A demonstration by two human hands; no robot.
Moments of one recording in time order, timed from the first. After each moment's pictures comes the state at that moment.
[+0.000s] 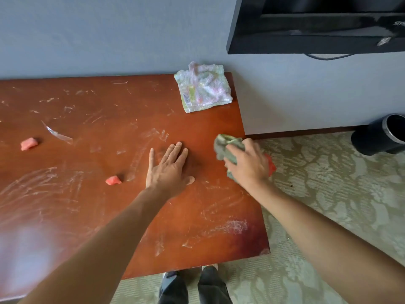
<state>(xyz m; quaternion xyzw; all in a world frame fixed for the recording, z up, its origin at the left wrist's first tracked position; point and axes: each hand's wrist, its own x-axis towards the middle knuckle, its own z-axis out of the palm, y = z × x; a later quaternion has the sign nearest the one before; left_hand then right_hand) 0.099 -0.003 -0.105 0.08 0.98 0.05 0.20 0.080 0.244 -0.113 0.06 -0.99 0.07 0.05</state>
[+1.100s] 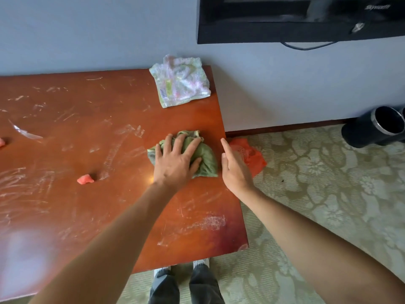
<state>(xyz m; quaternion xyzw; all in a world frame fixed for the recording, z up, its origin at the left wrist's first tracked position) 0.093 0.076 -0.113 0.11 0.98 0.08 0.11 0.107 0.280 -0.151 -0.03 -0.95 0.32 -0.05</state>
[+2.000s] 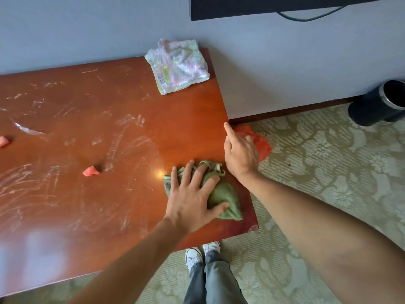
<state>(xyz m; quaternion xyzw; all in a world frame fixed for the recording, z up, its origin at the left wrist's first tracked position) 0.208 0.086 -0.124 0.22 0.97 0.10 0.07 0.108 0.271 -0.164 -0.07 -0.97 0.21 0.07</state>
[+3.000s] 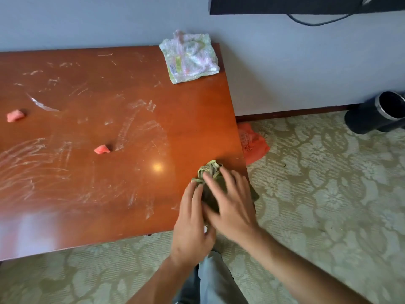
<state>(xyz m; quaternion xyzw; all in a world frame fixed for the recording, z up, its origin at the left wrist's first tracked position) 0.324 0.089 -0.112 0.06 0.92 0.39 0.04 0.274 0.229 -0.093 0.10 -0.98 0.18 -0.03</state>
